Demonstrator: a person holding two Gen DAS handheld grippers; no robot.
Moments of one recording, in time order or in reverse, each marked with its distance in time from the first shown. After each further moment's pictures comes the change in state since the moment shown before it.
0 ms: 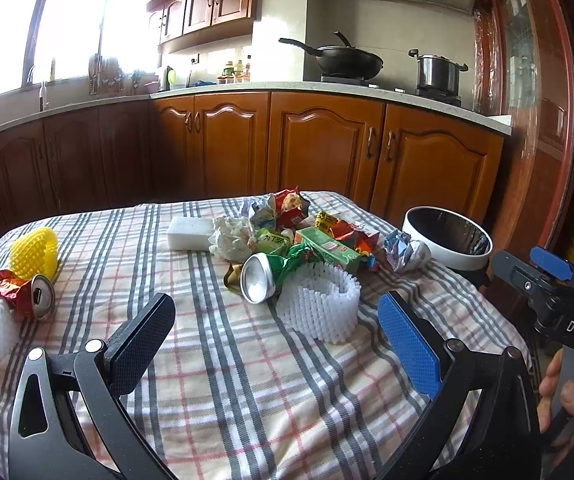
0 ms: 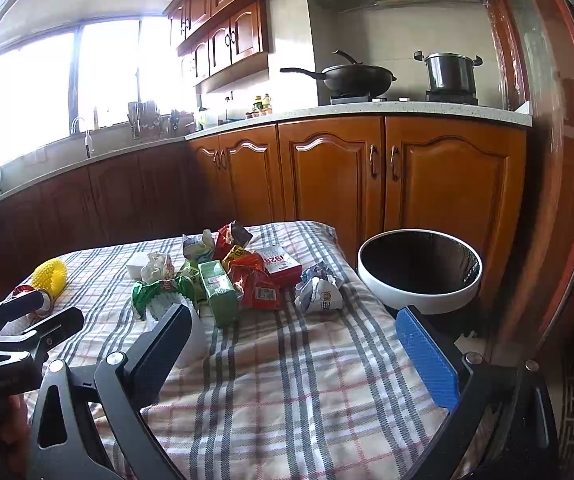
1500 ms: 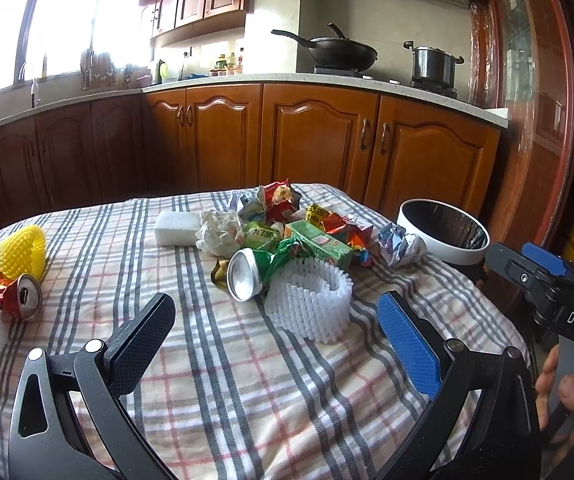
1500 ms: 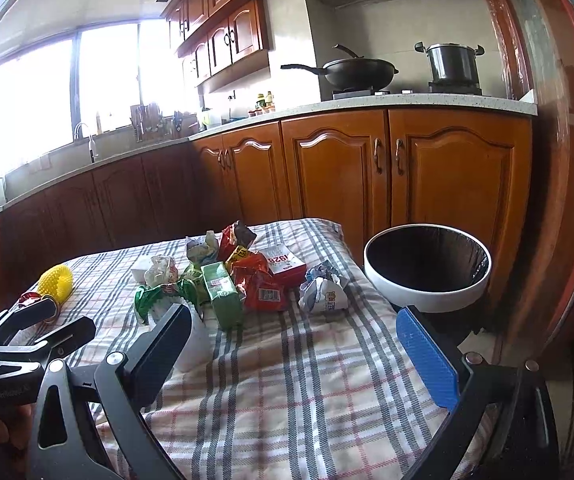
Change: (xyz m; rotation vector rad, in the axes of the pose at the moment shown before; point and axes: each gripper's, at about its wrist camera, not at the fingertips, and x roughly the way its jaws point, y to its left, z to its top) left arm 0.015 -0.010 -0.003 0.012 0.029 -0.020; right arm 0.010 -0.009 0.001 0.028 0.019 0.034
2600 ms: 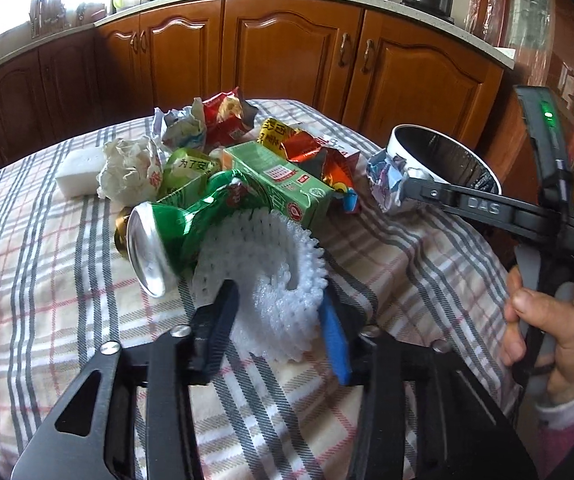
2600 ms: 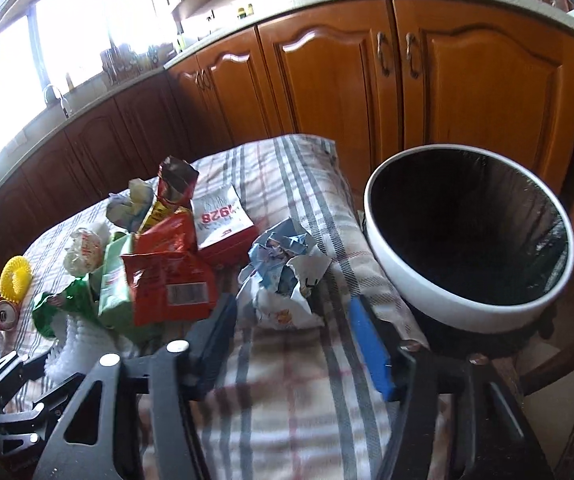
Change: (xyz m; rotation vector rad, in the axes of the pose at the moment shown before) left arm 0.108 -0.033 -0.004 0.029 0.296 -0.107; right arm 0.163 -0.062 0.011 0.059 0.352 0.065
